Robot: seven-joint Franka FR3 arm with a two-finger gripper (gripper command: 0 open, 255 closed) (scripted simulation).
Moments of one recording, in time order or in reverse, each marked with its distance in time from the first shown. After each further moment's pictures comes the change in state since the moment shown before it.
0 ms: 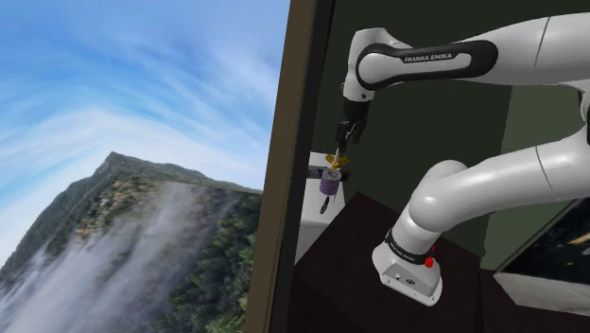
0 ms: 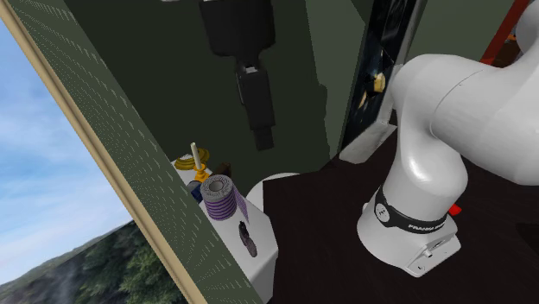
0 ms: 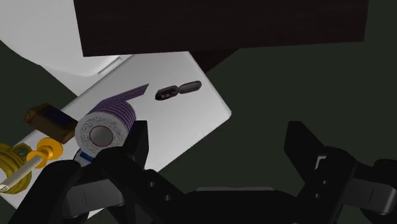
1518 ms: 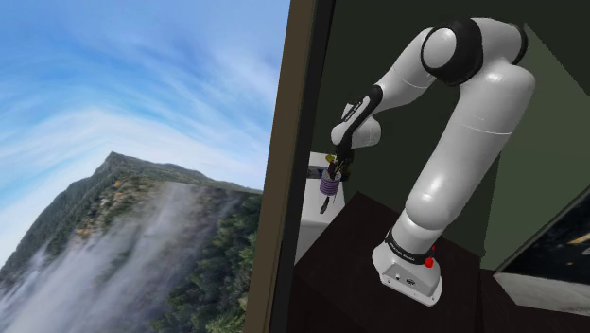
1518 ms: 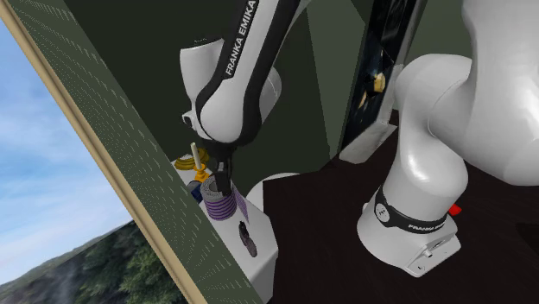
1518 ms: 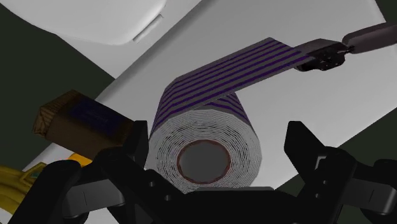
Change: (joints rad) arm -0.088 0.791 -0.250 -0.058 0.090 0.967 -0.332
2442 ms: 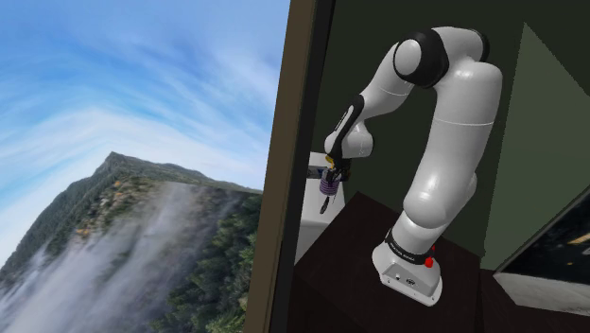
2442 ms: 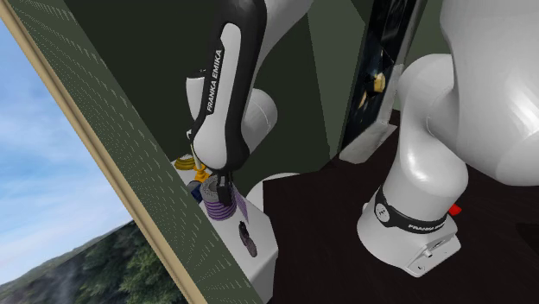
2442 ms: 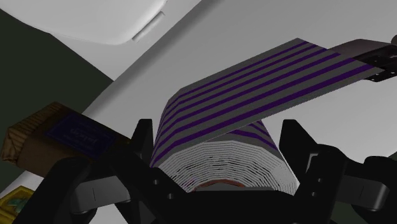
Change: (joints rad) arm -0.062 0.181 0.091 0.037 0.182 0.142 -0.137
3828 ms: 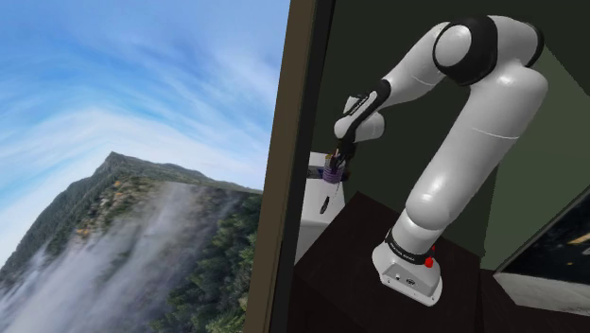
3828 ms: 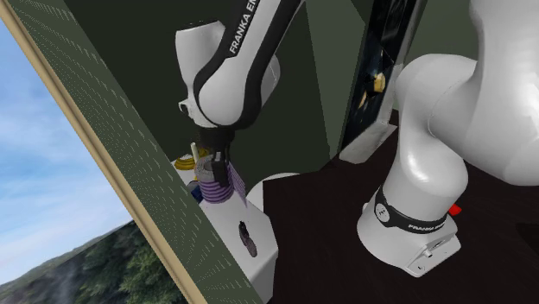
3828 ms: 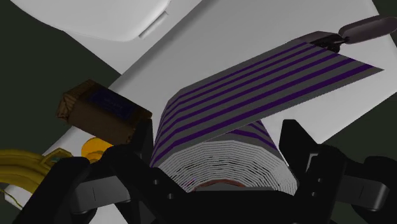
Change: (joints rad) arm 0.066 -0.250 -0.120 -0.021 -0.246 -0.214 0.174
